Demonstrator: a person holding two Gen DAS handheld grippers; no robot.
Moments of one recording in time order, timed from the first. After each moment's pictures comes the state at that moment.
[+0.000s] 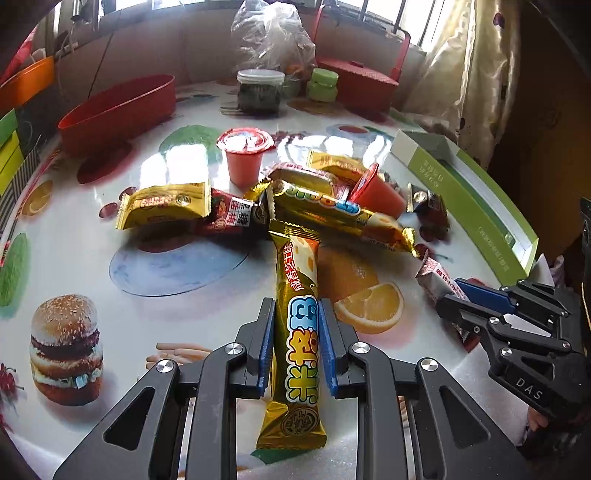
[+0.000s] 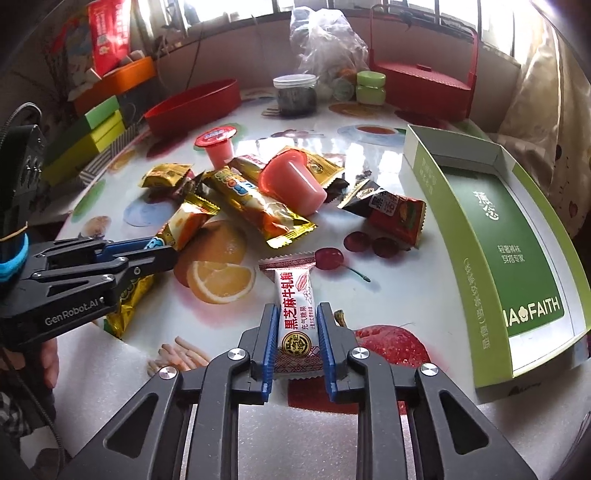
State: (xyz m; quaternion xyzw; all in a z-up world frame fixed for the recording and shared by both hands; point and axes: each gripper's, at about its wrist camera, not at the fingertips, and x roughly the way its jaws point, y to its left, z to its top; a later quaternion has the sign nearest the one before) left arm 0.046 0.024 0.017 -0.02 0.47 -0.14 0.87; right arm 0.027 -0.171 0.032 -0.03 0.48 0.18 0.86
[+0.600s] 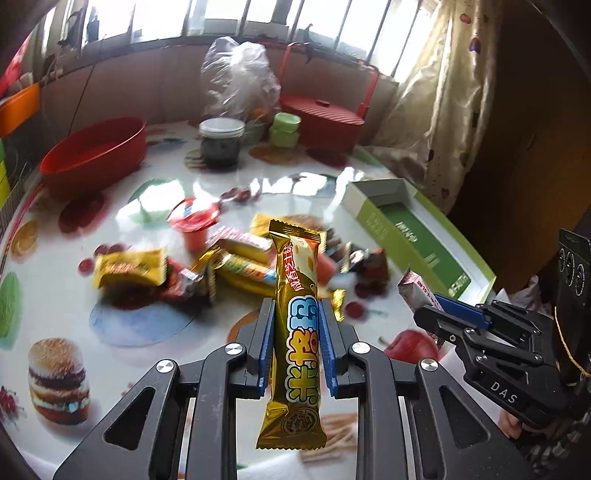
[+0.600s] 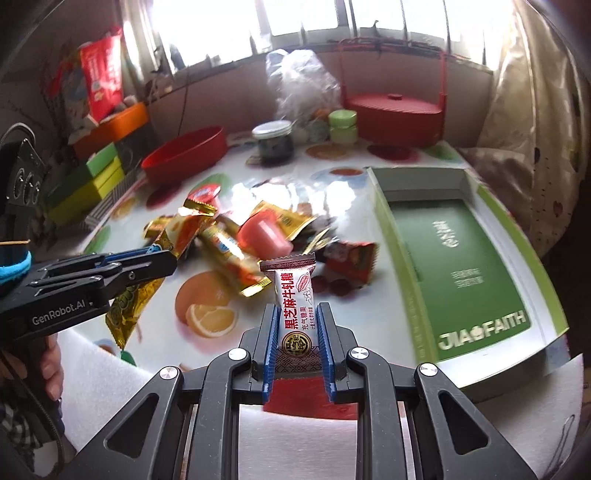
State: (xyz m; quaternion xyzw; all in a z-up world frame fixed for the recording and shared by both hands) left arm 0.055 -0.011 0.067 -0.04 0.42 -0.19 0.89; right arm 0.030 -0.214 0.071 0.01 0.43 0.16 0.89
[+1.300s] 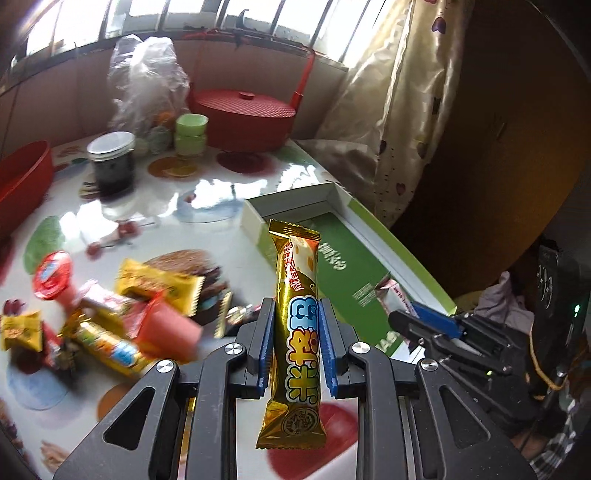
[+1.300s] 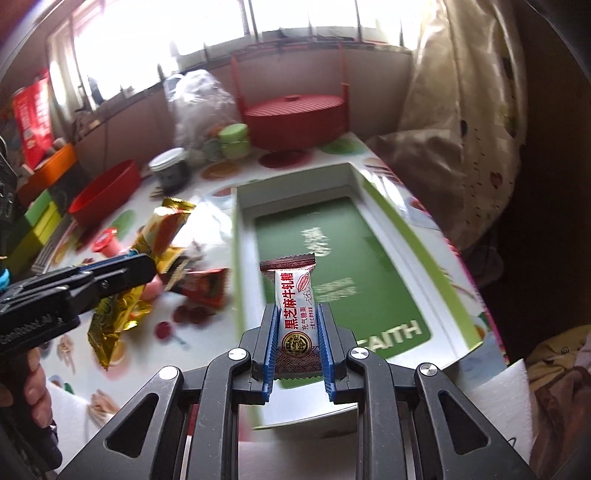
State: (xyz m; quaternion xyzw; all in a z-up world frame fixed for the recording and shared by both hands) left arm 0.103 -0.117 0.068 -0.05 0.43 -0.27 0.86; right arm 0.058 -0.315 0.064 0.05 0.44 0.04 0.90
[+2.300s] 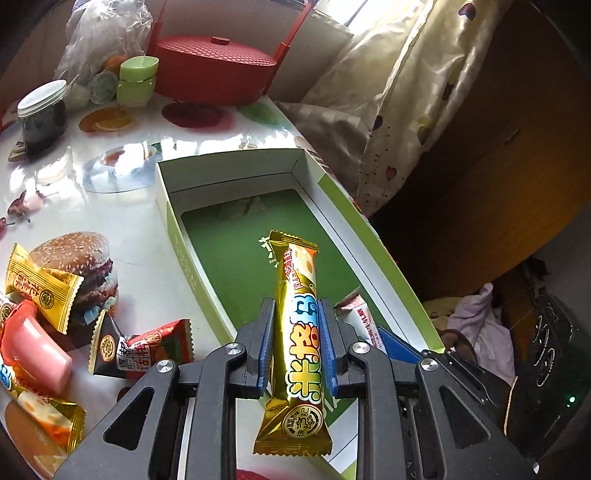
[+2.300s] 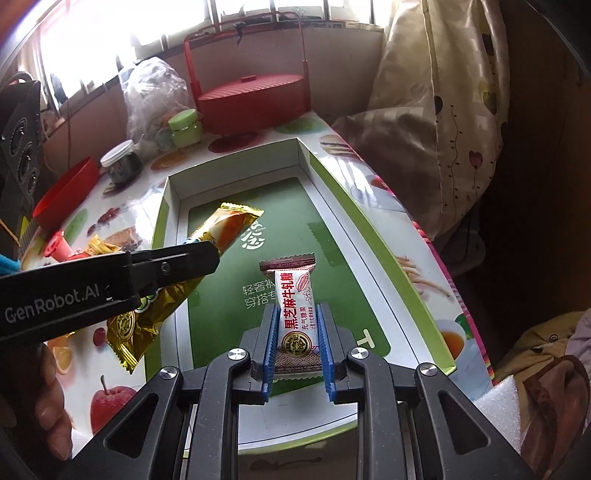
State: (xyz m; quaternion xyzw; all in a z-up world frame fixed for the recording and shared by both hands) left arm 0.139 -0.189 0.032 -0.10 0.50 -0.28 0.81; right arm 0.081 -0.341 0.037 0.04 0.47 0.00 0.88
